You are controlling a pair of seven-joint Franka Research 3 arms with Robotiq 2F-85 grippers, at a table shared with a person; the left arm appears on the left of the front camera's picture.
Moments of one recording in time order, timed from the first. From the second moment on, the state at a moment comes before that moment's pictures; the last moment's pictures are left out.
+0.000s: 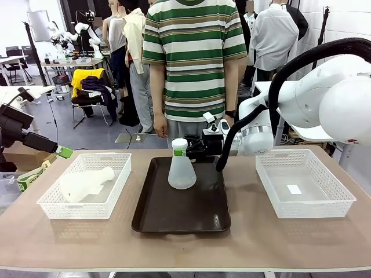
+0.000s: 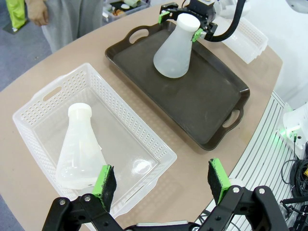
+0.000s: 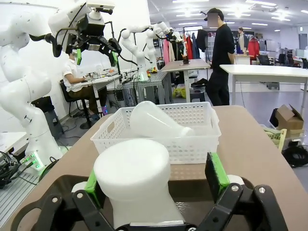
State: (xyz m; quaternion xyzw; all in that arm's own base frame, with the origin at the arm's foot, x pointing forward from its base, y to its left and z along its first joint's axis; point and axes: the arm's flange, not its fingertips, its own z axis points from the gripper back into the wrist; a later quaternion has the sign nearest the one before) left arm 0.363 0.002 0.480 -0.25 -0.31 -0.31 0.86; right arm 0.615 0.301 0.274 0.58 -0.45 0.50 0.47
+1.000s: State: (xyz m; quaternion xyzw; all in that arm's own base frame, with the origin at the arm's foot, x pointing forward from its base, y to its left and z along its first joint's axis) left arm 0.363 0.001 0.480 -0.25 -0.31 -0.31 0.86; right arm 0.589 0.235 0.300 0.52 -0.43 0.52 0.52
